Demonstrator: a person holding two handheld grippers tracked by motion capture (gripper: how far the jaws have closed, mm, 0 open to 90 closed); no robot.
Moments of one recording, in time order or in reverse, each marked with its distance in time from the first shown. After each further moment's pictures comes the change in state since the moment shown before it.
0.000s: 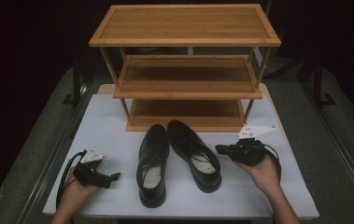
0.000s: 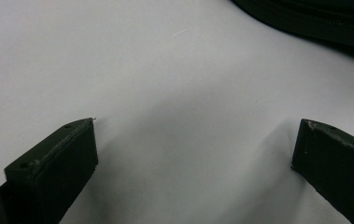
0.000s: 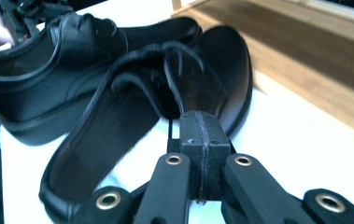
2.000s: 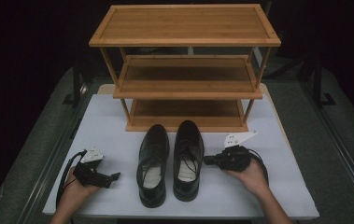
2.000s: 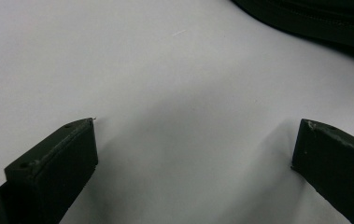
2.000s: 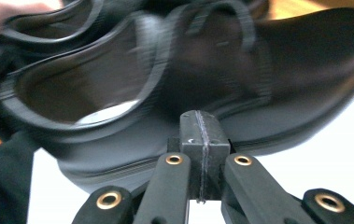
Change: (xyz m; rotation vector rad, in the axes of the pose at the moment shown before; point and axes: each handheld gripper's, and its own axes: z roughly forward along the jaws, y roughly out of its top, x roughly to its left) left arm 0.000 0.000 0.000 0.003 -0.003 0.000; right arm 0.002 -0.011 0.042 0.045 0.174 -0.048
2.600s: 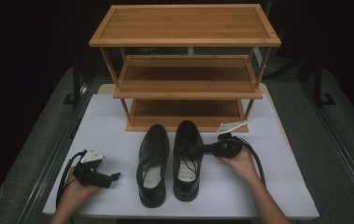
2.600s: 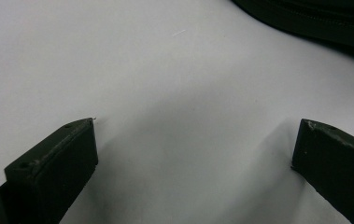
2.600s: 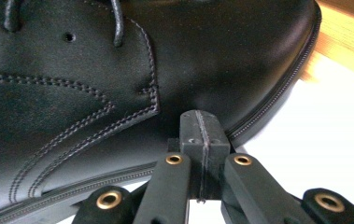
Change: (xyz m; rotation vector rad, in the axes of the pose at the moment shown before) left arm 0.000 0.000 0.000 0.000 0.000 0.001; right arm -0.046 0.003 0.036 0.043 -0.065 0.061
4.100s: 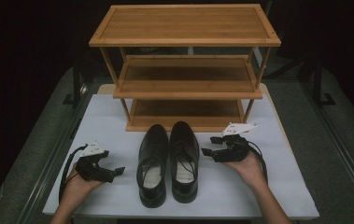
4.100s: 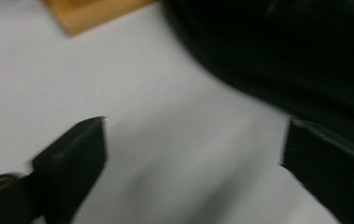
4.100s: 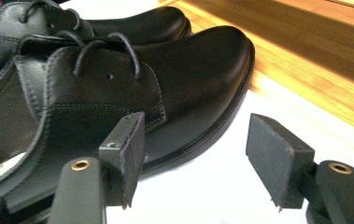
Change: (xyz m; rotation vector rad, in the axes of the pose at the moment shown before) left arm -0.010 0.029 -0.012 -0.096 -0.092 -0.038; right arm 0.035 0.009 -0.037 -0.087 -0.147 0.013
